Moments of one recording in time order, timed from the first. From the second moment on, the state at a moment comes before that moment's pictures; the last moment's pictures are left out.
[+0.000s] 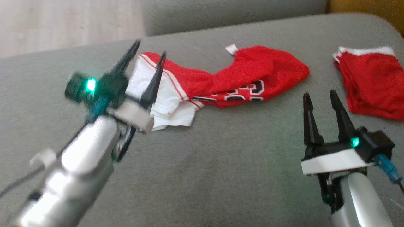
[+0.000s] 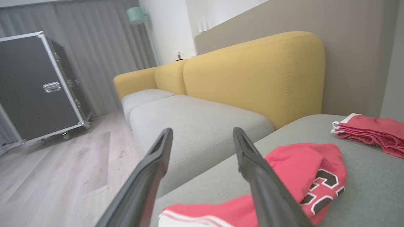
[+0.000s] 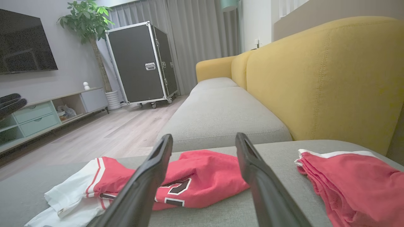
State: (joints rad) left arm -0.79 0.31 -0.83 0.56 -0.52 0.06 -0.26; right arm -0.17 -0.05 0.07 0.19 0.18 0.13 -0.25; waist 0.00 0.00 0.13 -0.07
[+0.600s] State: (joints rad) left arm -0.17 0.23 -0.47 0.27 -0.43 0.13 -0.26; right arm -0.07 -0.05 0.08 0.20 0.16 0.13 -0.25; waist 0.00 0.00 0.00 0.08
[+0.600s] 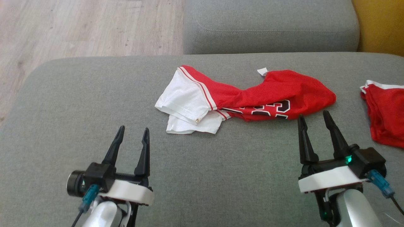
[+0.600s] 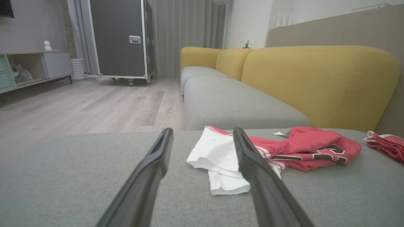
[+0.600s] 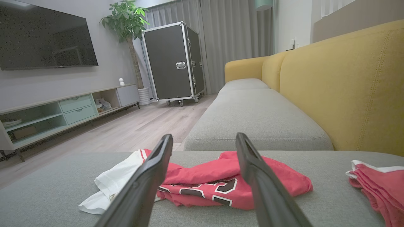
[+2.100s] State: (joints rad) left arm -0.56 0.07 -0.49 0.98 -0.47 0.01 -0.11; right arm -0.16 -0.05 0.07 0.18 0.16 0.13 -0.25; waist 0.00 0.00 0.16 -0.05
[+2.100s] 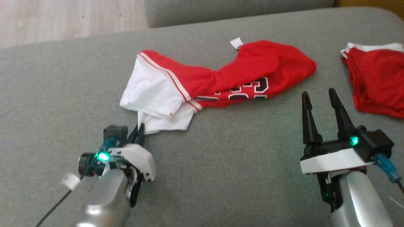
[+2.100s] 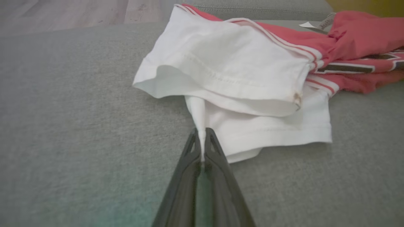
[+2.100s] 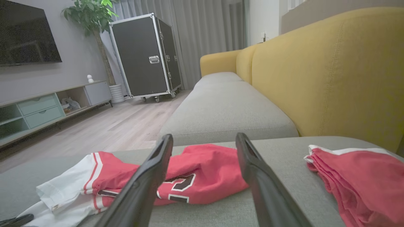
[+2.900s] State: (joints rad) left arm -0.35 0.16 -0.51 0.79 -0.47 0.07 -0.20; right arm -0.07 -0.05 0.08 0.21 0.18 0.13 -0.25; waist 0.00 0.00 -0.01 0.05
